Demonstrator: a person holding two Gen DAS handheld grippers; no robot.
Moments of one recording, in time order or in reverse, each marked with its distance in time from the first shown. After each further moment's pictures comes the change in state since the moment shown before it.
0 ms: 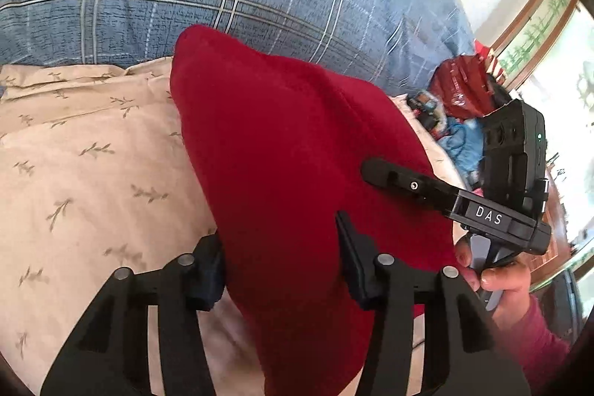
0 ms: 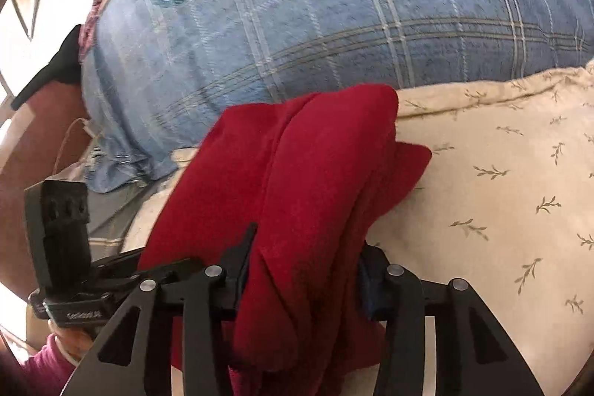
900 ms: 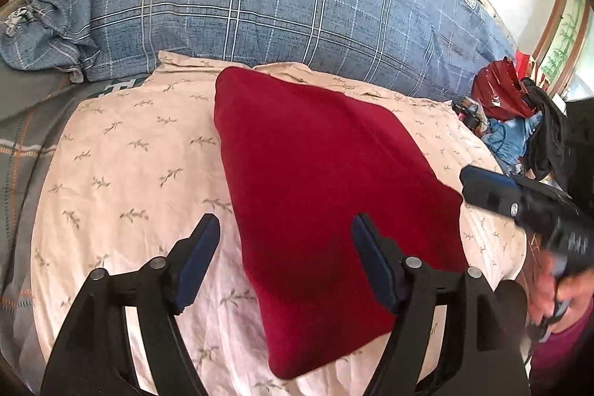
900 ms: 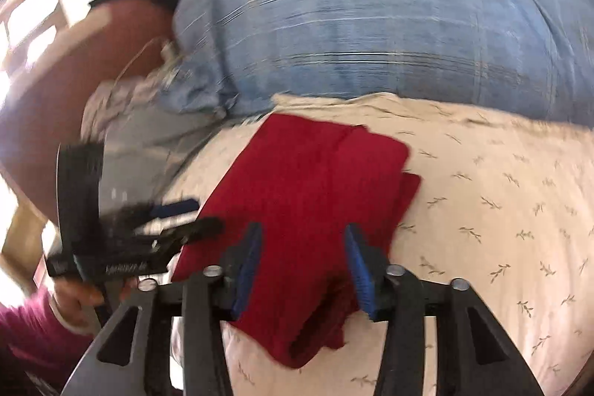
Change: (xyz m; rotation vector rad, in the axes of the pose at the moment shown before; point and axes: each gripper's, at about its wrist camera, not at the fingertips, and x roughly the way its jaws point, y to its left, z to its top) left arm -0.107 -0.003 -0.105 -0.025 -0.144 0.324; right arm -0.064 0.148 -0.094 -0.328 0.017 -0.004
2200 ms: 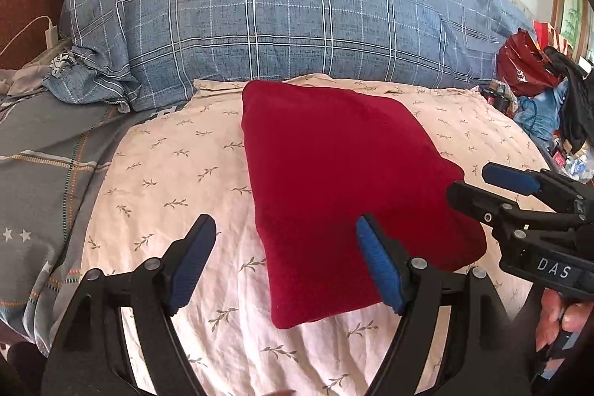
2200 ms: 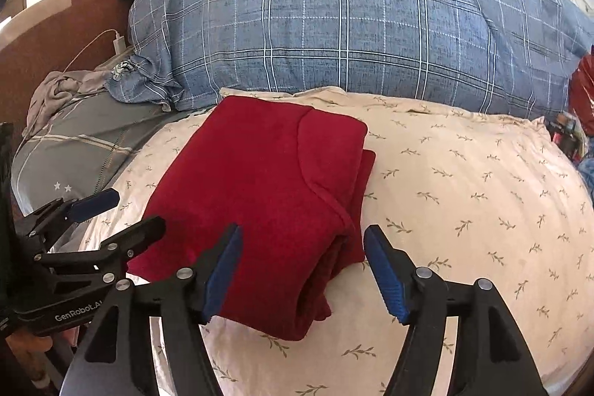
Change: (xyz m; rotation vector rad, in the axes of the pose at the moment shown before) left arm -0.030 -0.039 -0.032 0.104 -0.107 0.241; right arm 0.008 0.015 -0.032 0.060 -0.047 -0.273
